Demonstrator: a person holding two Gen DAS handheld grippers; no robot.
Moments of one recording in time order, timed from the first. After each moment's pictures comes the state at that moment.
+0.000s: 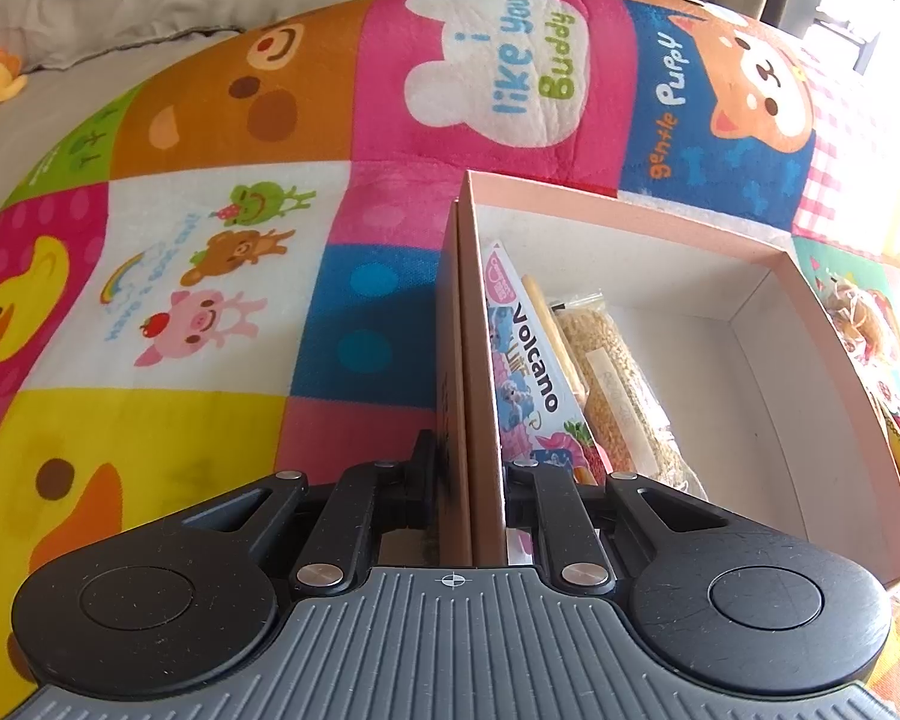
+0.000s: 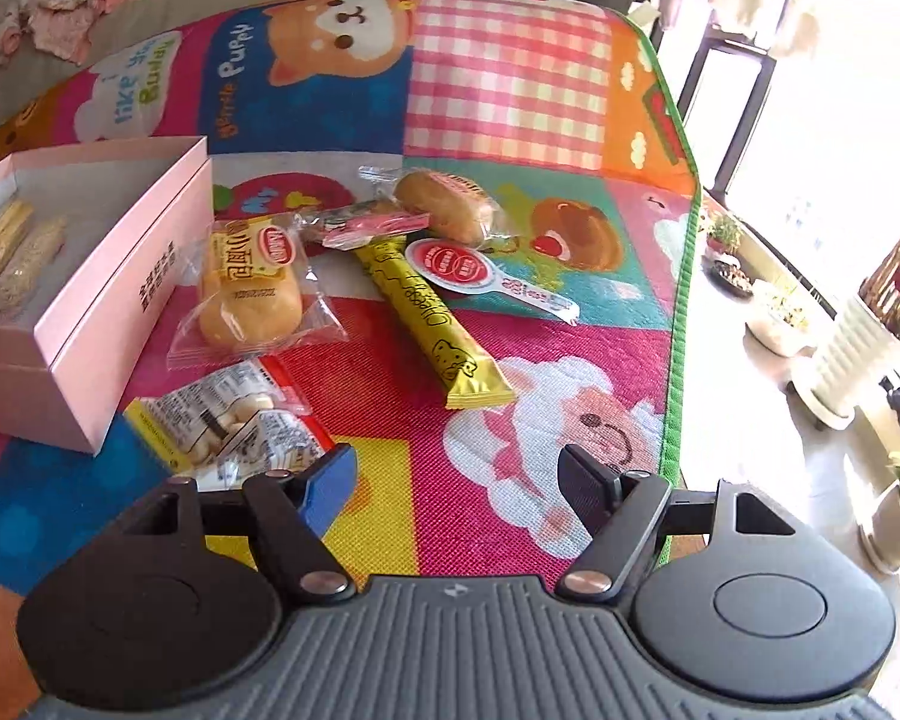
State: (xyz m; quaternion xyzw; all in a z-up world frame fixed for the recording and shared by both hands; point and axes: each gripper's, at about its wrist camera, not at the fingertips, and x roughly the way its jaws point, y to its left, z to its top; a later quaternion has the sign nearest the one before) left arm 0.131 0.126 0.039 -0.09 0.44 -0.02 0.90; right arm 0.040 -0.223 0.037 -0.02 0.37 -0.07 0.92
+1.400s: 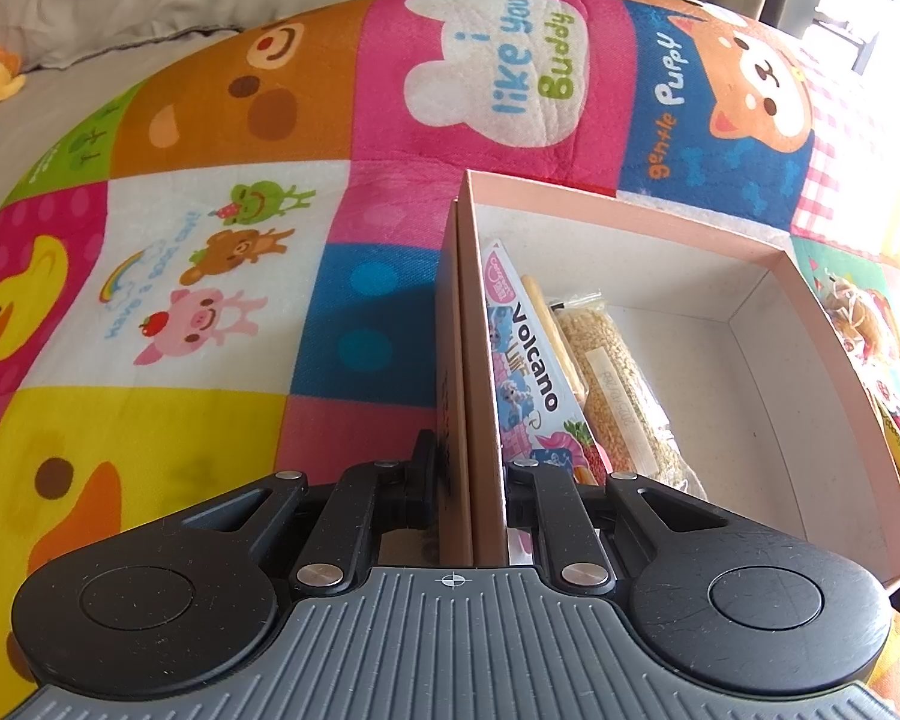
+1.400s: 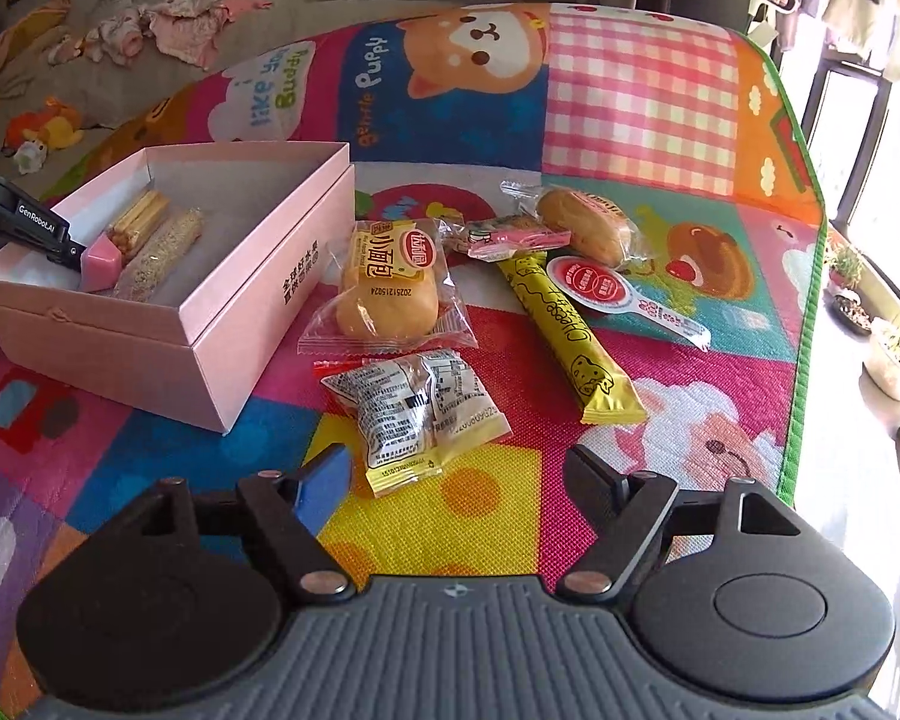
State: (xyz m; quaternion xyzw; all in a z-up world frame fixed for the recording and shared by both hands) left arm 0.131 0.126 0.040 -0.09 0.44 -0.02 0.89; right arm 0.035 -0.199 0.031 -0.07 0.36 0.07 0.93
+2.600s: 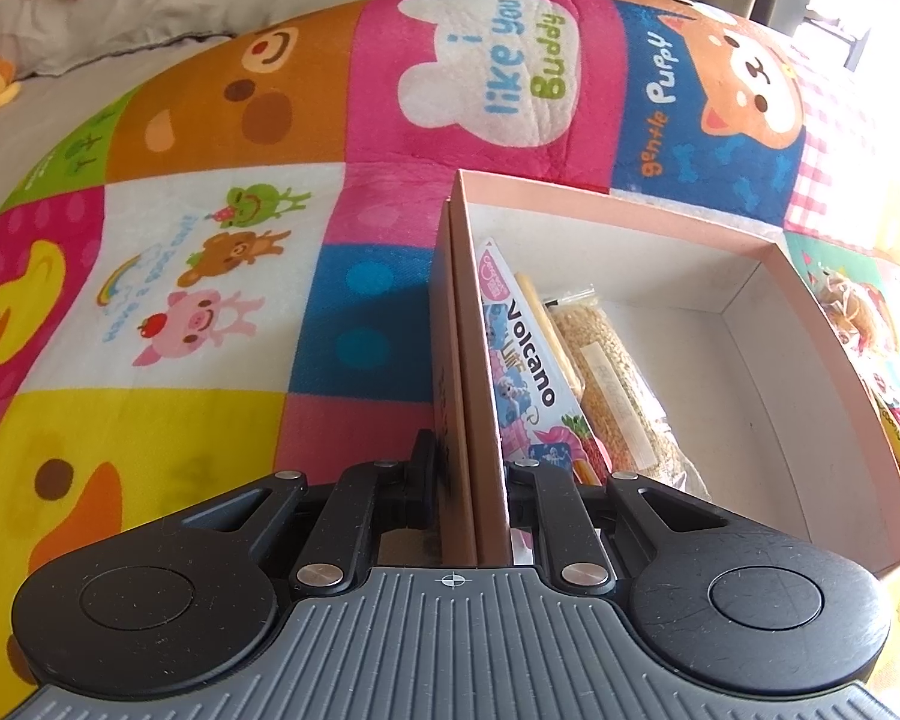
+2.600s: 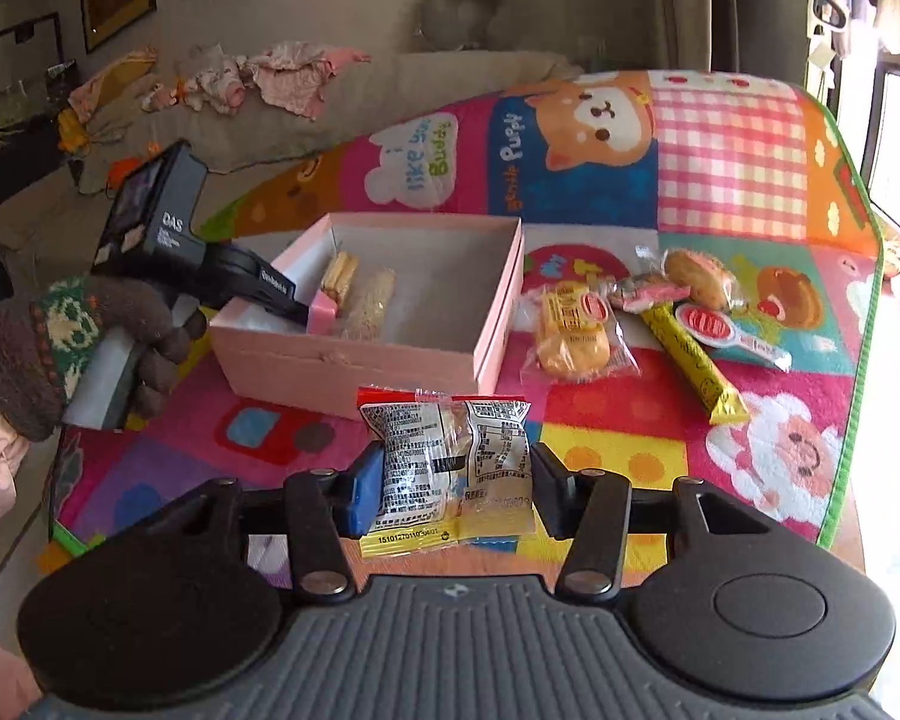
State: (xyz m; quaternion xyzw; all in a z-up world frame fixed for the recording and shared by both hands) left arm 0.126 0.127 0.038 -0.08 0.43 -0.02 0.90; right arm -0.040 -0.148 0.117 -0.02 0.31 0.16 0.94
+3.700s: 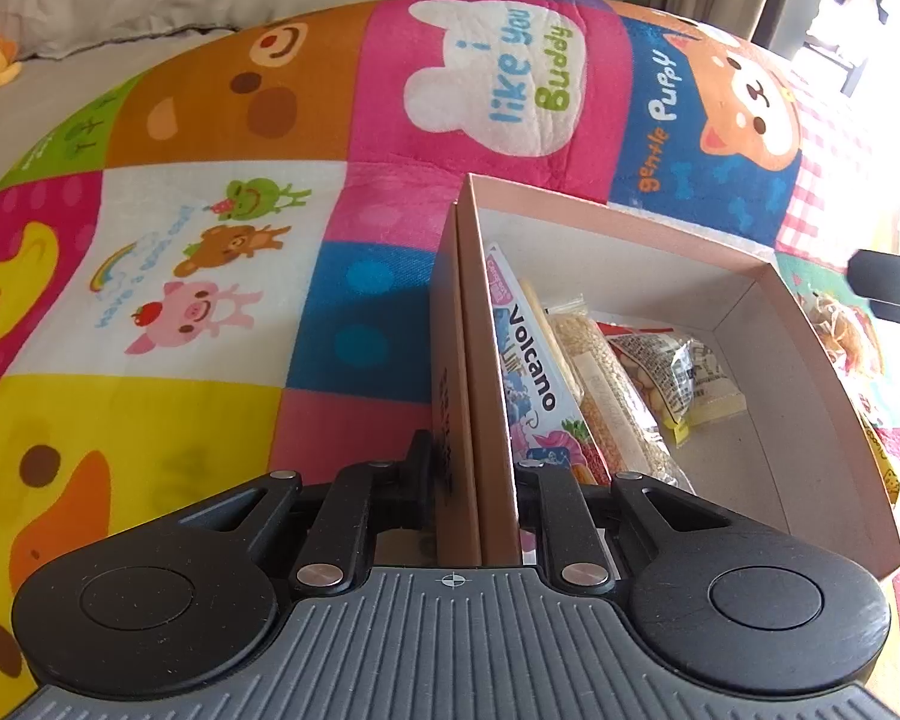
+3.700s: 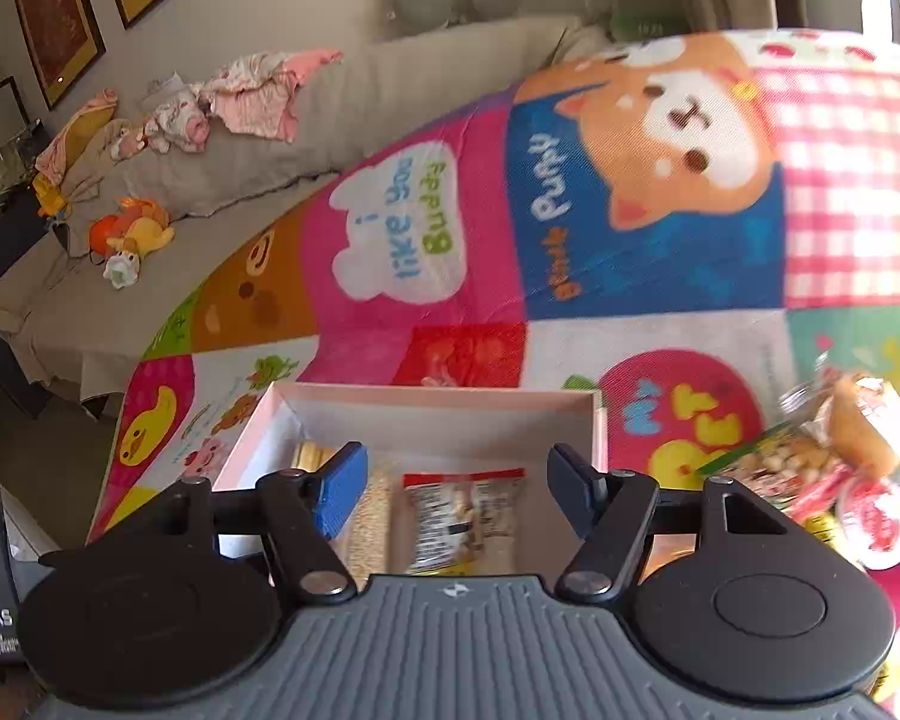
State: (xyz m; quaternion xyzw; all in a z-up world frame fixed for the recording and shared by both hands) left arm 0.124 0.134 0.035 -0.11 0.42 -0.03 0.90; right arm 0.168 -0.124 0.108 0.05 0.36 0.16 0.92
